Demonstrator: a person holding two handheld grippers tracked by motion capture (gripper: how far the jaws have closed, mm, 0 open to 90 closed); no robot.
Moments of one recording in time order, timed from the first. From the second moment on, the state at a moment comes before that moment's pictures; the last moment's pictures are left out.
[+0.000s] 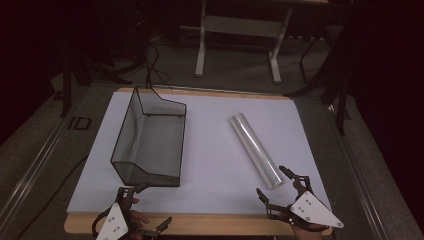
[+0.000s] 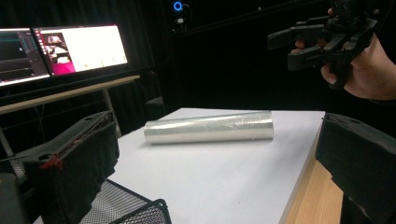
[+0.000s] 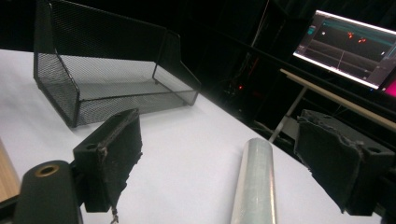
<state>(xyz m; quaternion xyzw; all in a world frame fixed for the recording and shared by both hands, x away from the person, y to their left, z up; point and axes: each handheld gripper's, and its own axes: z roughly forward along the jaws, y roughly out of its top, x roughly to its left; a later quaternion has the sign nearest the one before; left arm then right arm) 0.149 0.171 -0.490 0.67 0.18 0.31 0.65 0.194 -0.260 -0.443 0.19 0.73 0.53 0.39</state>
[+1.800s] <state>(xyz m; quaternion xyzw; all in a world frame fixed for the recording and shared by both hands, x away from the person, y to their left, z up) 0.149 0.167 -0.492 0.69 0.17 0.31 0.63 0.347 -0.243 -0.381 0.38 0.85 0.30 0.20</state>
